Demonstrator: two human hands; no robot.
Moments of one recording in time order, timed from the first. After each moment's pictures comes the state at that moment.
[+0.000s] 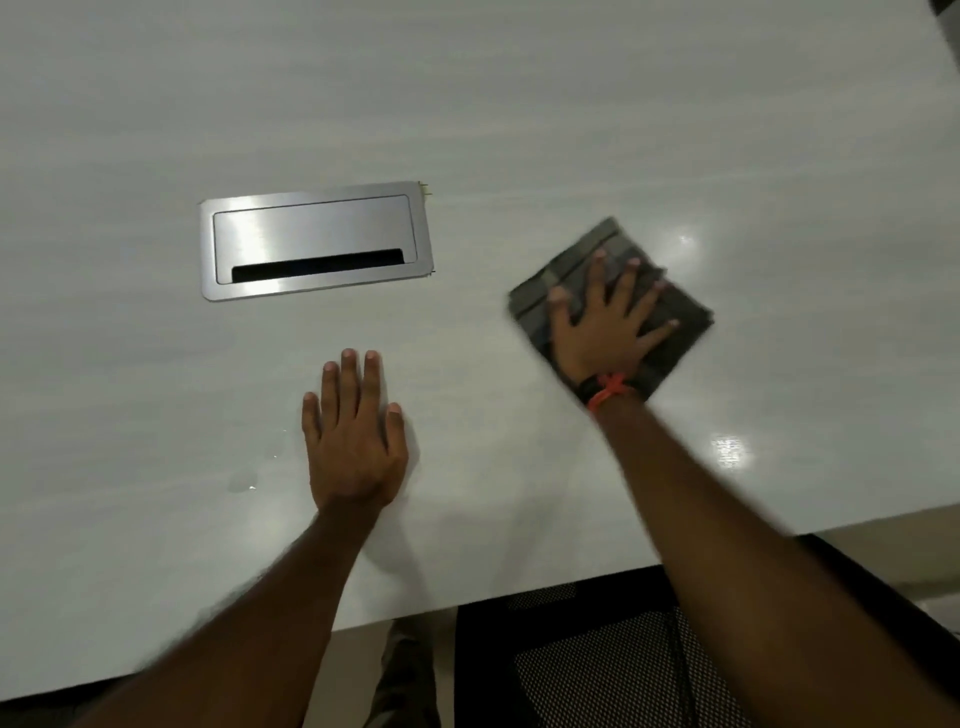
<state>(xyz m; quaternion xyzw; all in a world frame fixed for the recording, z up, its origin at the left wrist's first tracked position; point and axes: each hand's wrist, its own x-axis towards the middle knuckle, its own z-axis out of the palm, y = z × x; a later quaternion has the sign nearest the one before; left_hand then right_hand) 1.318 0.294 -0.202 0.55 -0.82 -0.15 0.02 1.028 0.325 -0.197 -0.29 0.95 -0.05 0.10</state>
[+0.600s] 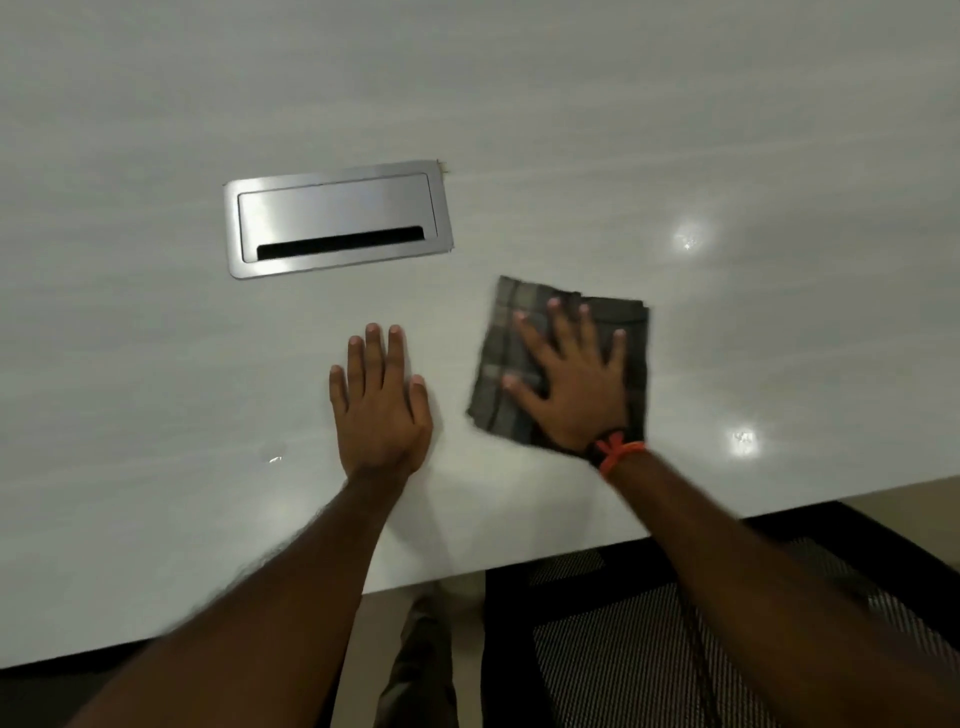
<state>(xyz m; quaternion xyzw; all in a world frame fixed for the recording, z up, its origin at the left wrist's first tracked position) 1.319 0.293 -0.204 0.54 -0.82 -0.16 0.03 1.097 0.389 -0.198 -0.53 0.84 -0.01 0.13</state>
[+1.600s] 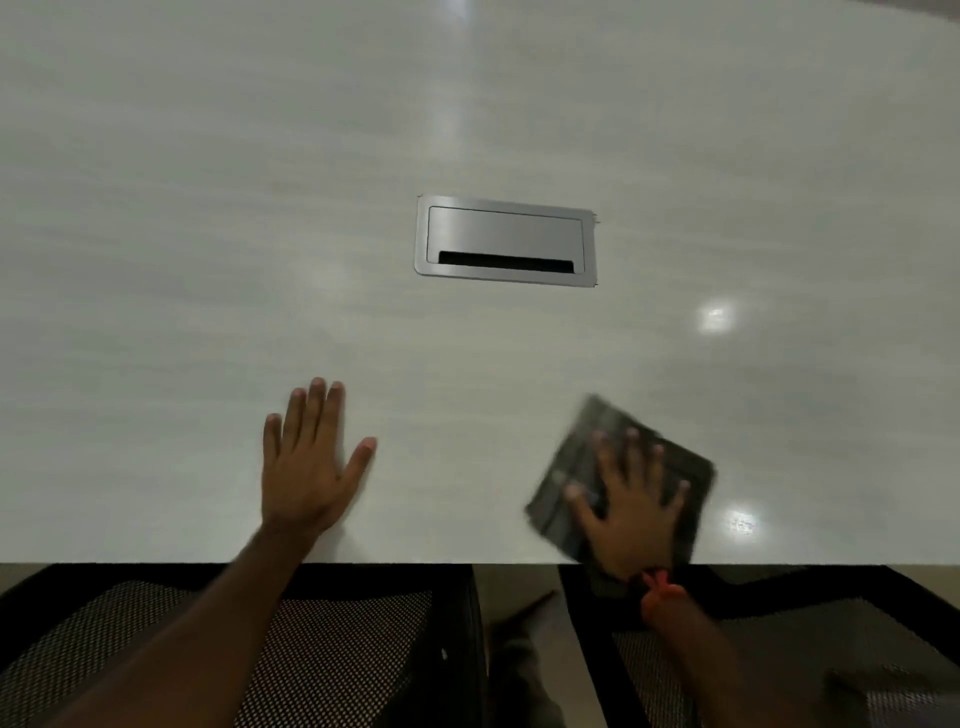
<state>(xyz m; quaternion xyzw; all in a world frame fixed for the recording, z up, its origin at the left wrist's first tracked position) 1.574 0.267 -0.190 0.58 -0.80 -0.13 0.01 1.238 0.464 -0.191 -0.45 0.88 0.04 0.14</state>
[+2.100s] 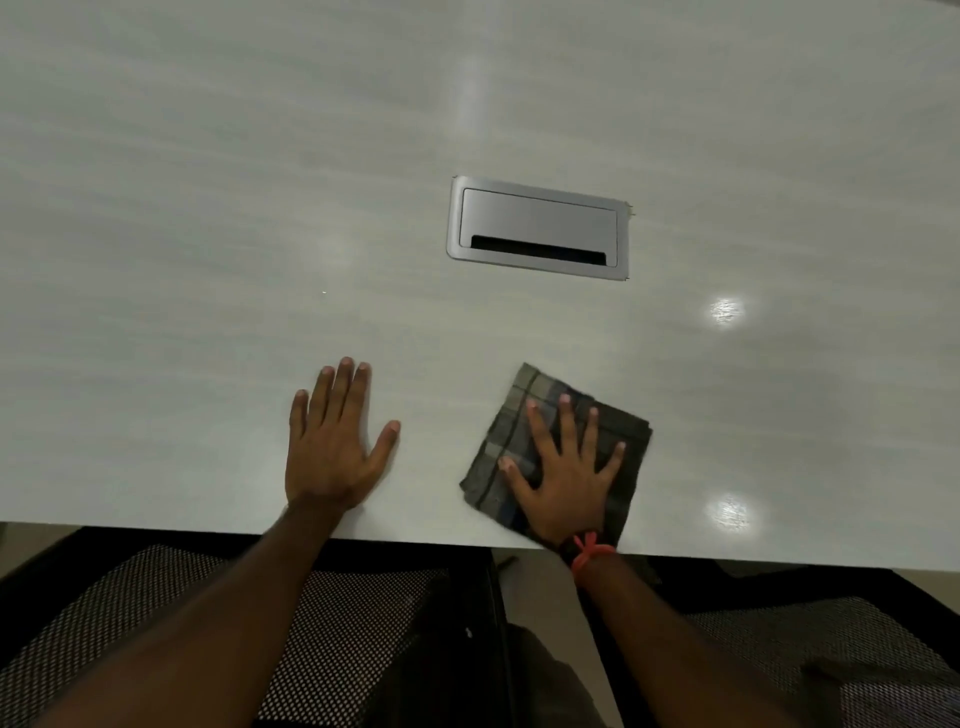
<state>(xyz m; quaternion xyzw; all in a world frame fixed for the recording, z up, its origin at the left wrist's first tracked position) 1.578 0.267 -0.186 0.59 -0.80 -0.14 0.02 1.320 0.398 -0.191 -0.51 0.85 0.02 0.15</state>
